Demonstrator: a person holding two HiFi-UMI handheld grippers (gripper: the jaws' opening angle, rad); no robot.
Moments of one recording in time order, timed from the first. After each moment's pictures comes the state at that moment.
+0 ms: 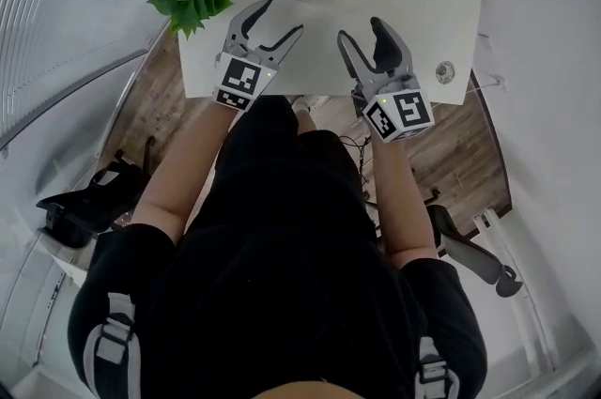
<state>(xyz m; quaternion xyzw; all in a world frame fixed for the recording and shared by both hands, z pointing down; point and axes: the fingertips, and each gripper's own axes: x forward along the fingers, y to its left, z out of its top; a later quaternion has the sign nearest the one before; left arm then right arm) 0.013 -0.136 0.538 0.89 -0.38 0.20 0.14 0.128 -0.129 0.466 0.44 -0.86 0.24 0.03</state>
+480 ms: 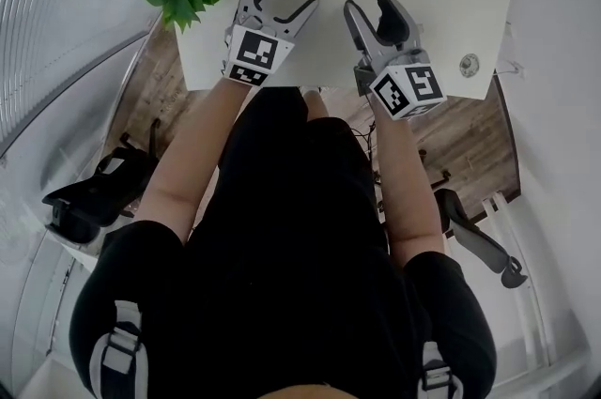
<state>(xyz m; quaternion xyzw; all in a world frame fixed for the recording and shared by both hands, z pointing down) 0.018 -0.162 0.593 0.88 -0.38 0.23 0.15 0.114 -0.155 0.530 0.46 -0.84 0.30 0.01</state>
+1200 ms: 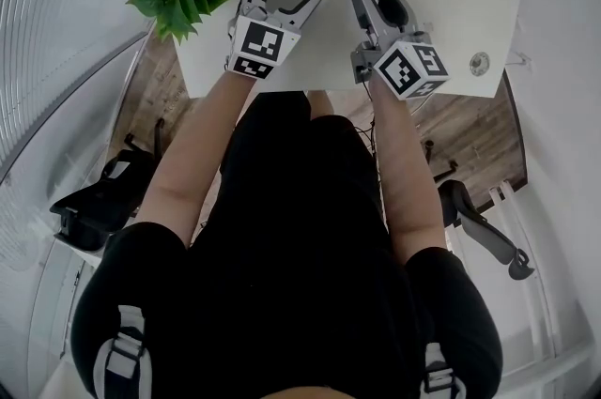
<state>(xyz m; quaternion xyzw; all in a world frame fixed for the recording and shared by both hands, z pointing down) 0.021 -0.180 0.620 0.89 -0.37 0.23 0.15 0.118 -0.182 0.582 0.49 -0.78 0.39 -0.03</state>
